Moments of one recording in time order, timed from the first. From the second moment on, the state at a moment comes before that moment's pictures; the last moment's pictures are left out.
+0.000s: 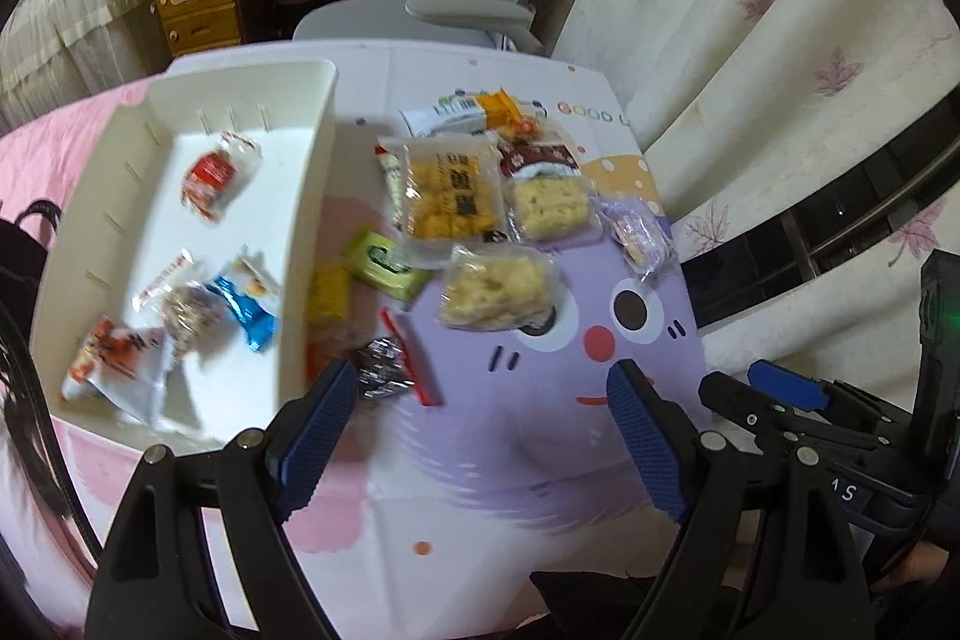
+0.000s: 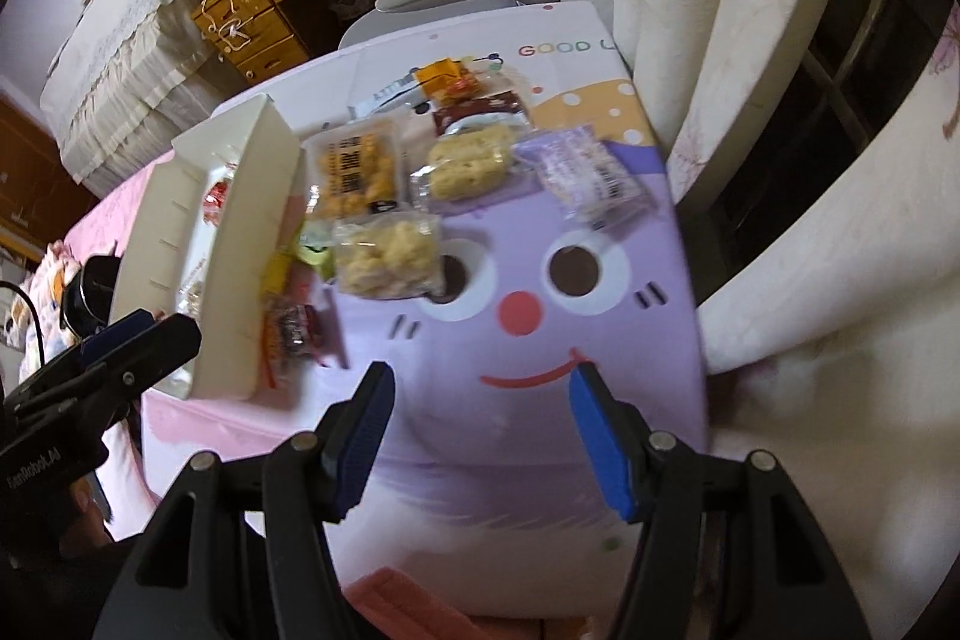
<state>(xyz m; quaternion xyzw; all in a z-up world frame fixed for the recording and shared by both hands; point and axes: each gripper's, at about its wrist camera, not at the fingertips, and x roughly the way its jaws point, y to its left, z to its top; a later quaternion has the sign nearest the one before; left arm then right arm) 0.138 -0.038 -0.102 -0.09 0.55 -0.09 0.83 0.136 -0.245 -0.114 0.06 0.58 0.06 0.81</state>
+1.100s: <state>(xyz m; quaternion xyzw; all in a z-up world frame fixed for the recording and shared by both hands) 0.262 -0.096 -0.228 -0.07 0.70 -0.01 0.71 0.243 -0.304 -0.218 -0.02 0.47 0.12 0.87</state>
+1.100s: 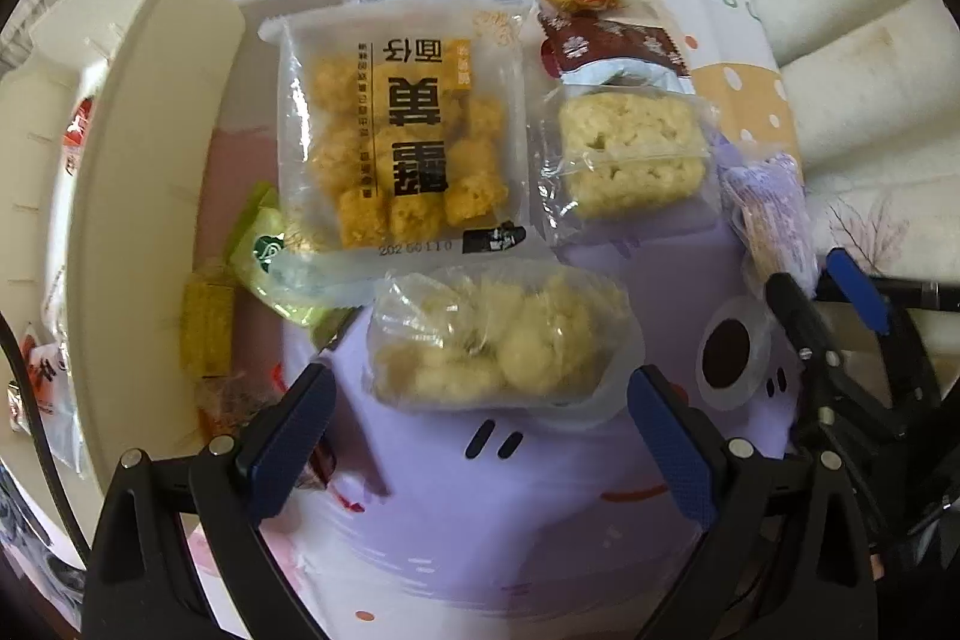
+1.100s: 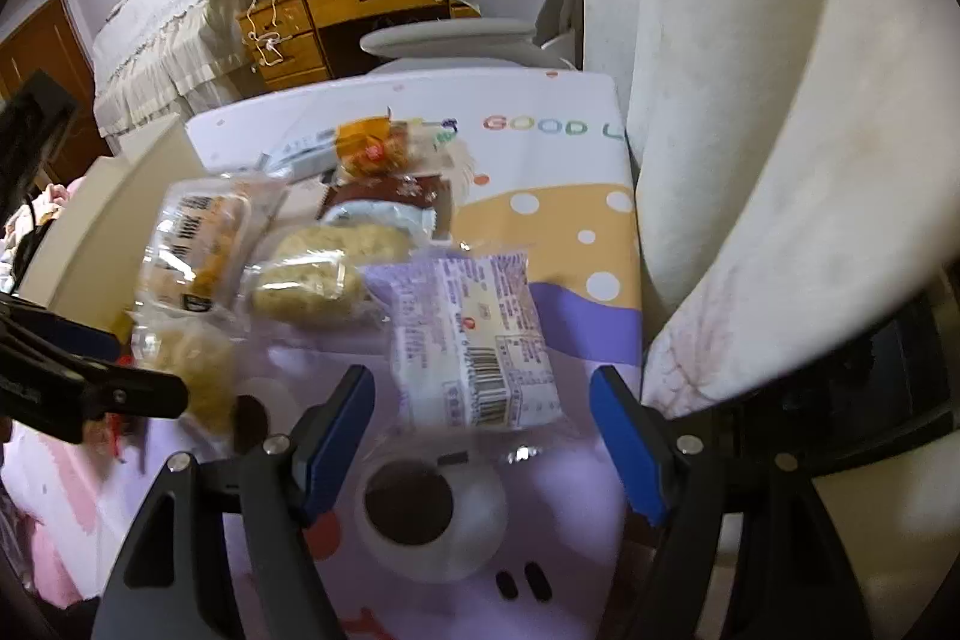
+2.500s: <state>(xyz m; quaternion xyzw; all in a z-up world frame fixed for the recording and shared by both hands) 0.201 -0.097 -0.199 -0.11 0.71 0.00 0.70 0.210 -0.303 -0.212 0.02 0.52 0.11 0.85</state>
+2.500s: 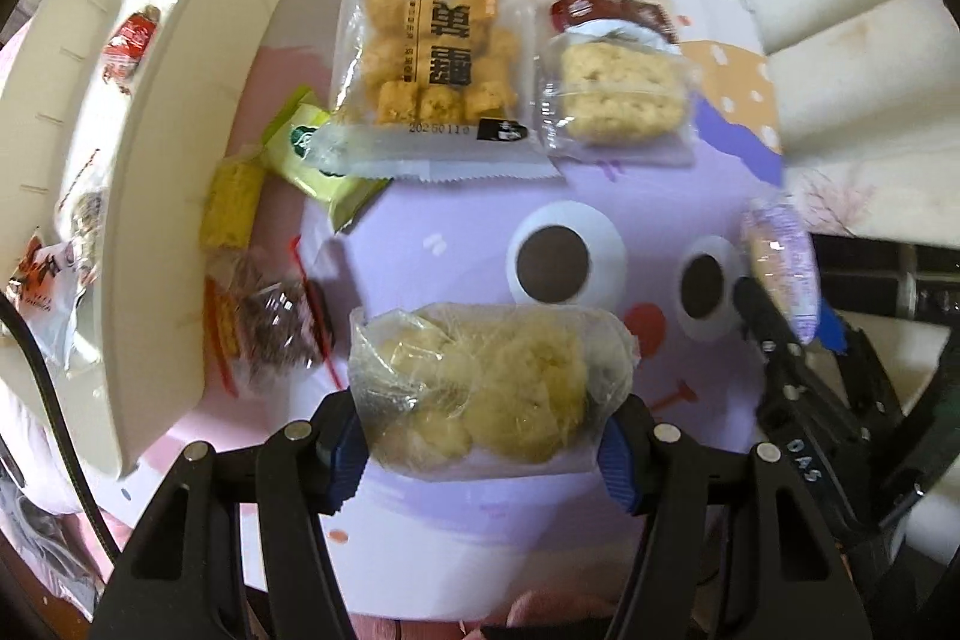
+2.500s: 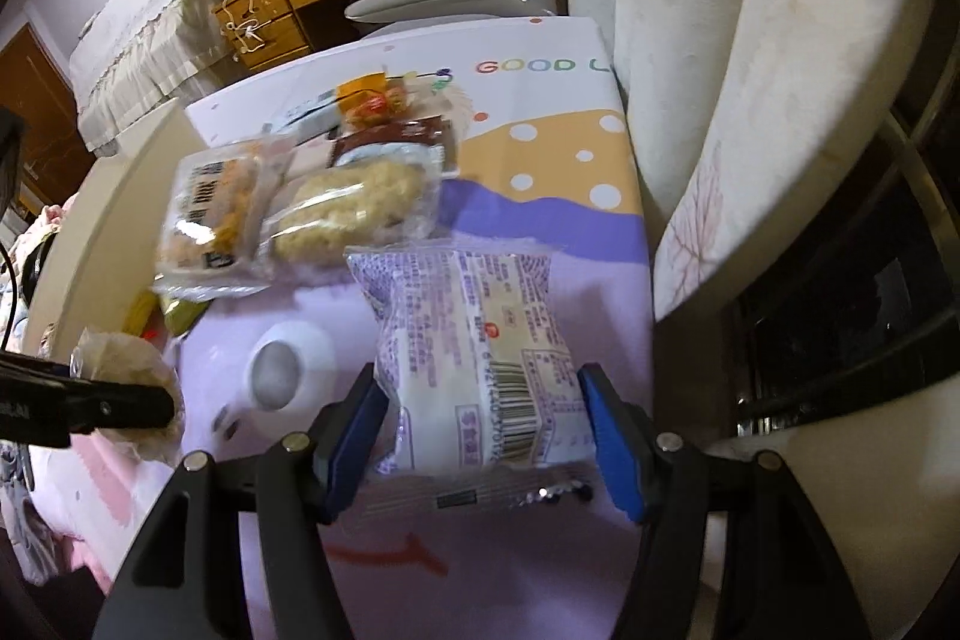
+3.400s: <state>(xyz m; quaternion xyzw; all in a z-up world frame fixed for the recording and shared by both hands) 0.118 0.012 -0.094 -0.15 0.66 -0.04 0.73 0.123 -0.189 -0.143 -0.01 0.51 0.26 0.82</state>
